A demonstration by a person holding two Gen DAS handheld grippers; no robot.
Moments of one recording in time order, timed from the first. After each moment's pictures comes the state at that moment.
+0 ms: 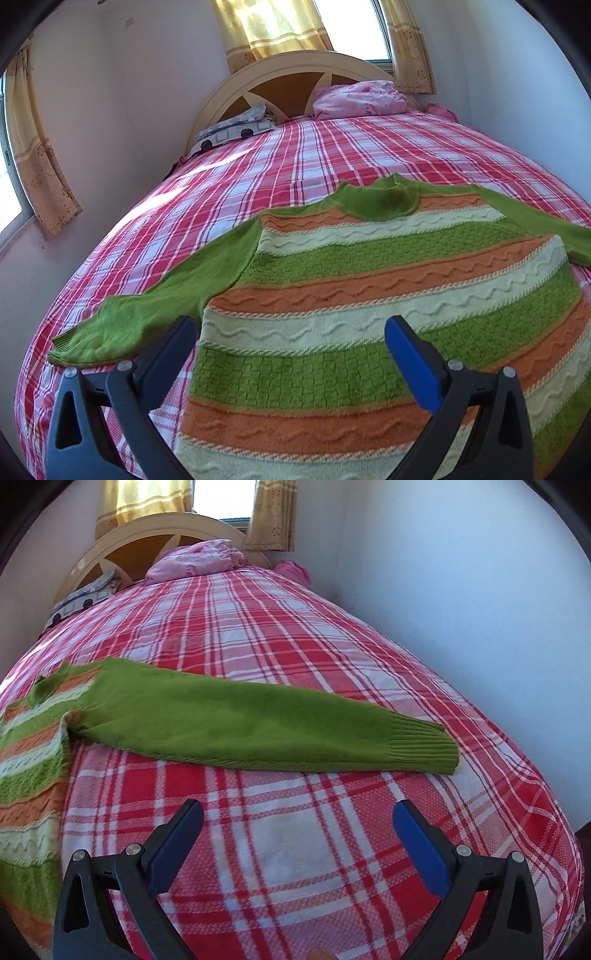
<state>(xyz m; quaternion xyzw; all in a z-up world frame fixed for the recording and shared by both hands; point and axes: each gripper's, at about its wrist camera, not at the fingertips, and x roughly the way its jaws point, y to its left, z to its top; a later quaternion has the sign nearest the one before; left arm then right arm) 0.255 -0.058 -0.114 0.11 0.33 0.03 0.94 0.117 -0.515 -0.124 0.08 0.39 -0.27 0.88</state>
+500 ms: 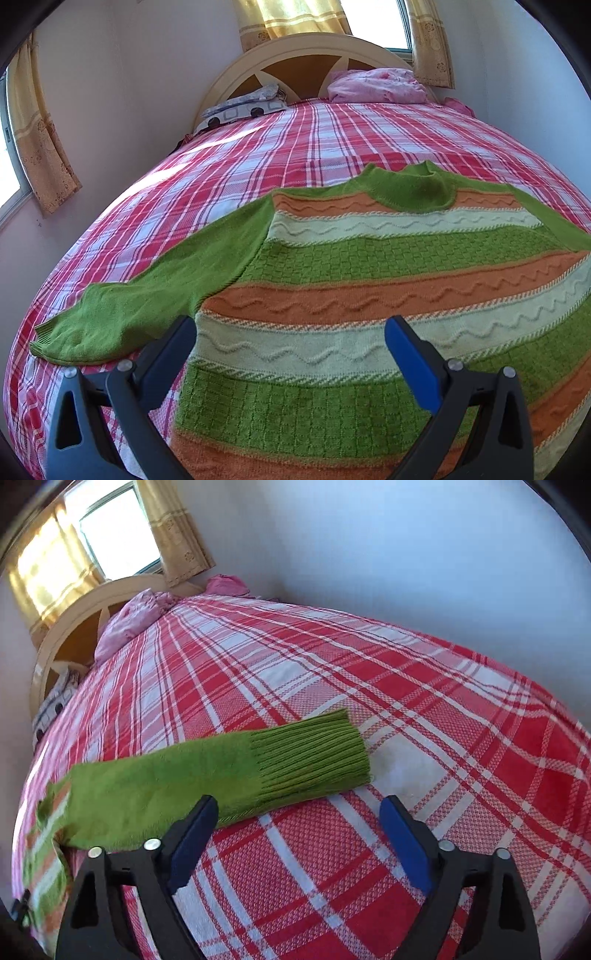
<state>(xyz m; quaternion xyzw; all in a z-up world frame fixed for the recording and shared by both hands) 0.293 -0.042 -0.134 0.08 0.36 0.05 0.93 0.080 -0.625 -0.136 0.31 0.31 -0.30 0.85</state>
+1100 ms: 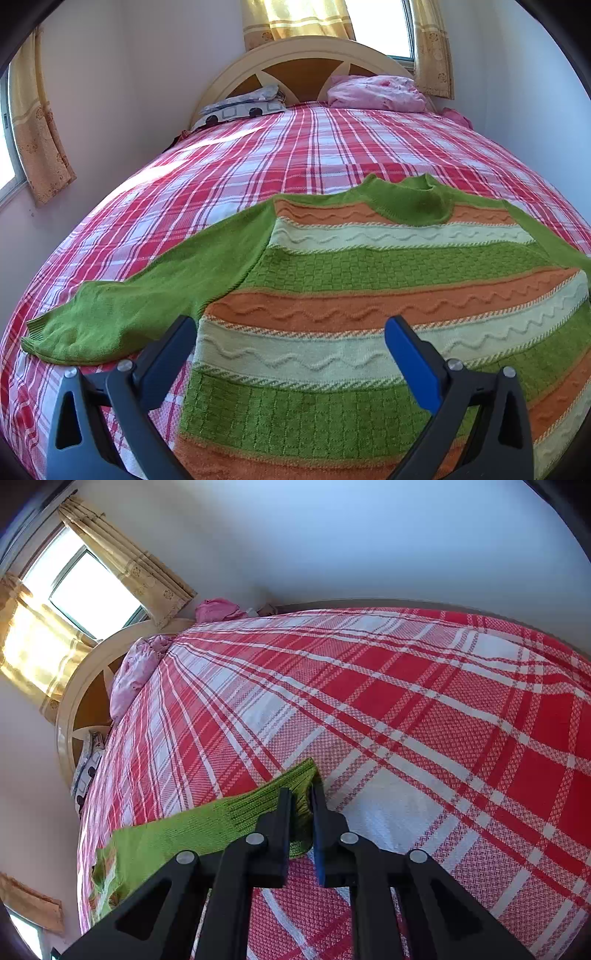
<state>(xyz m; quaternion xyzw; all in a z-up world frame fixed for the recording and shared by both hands) 0.296 -0.032 -0.125 0.05 0.36 0.03 0.93 0.078 -0.671 -0.130 0.41 0.27 -0.26 0.83</state>
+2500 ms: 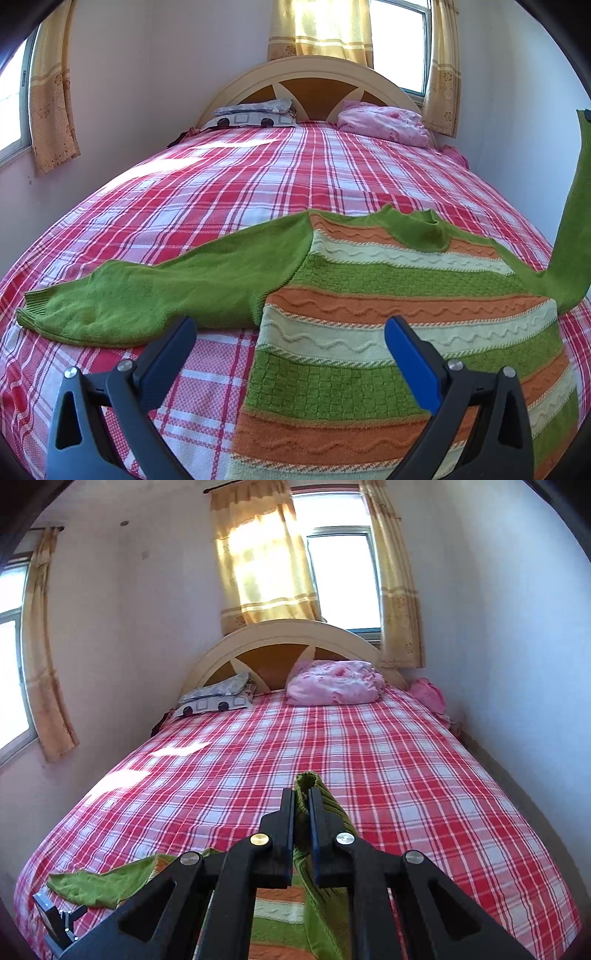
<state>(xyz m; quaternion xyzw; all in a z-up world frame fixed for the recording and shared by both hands) 0.263 0.033 -0.106 -0.02 0.33 0.01 0.94 0.311 -0.343 0.136 0.05 0.20 -0.01 0.98</state>
